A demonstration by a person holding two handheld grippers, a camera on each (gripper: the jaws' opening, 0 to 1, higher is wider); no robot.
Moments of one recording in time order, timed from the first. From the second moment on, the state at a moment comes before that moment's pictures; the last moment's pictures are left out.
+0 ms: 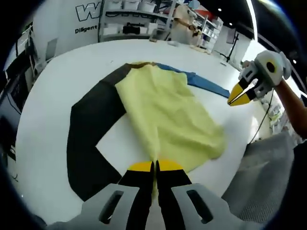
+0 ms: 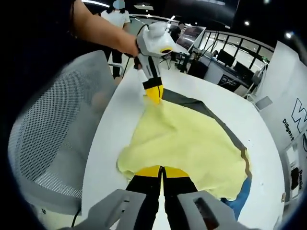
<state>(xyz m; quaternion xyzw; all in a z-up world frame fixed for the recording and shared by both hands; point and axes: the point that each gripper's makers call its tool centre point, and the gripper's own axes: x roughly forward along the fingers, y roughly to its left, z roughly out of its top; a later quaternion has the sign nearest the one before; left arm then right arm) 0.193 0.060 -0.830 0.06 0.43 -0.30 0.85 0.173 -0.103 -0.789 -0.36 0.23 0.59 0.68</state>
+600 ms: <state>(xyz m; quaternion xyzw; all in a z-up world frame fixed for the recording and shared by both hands) 0.184 0.060 -0.859 0.08 0.45 -0.31 0.83 0.167 -0.131 -0.829 -0.24 0.30 0.54 0.75</state>
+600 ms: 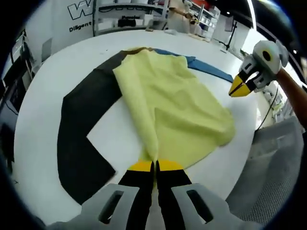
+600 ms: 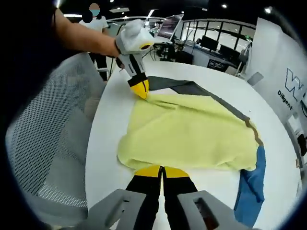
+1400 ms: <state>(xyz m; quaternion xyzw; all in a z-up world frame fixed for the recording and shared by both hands) 0.182 0.058 -0.863 0.07 0.45 -0.30 0.83 0.169 -0.127 -0.859 0.03 0.41 0.45 0.79</state>
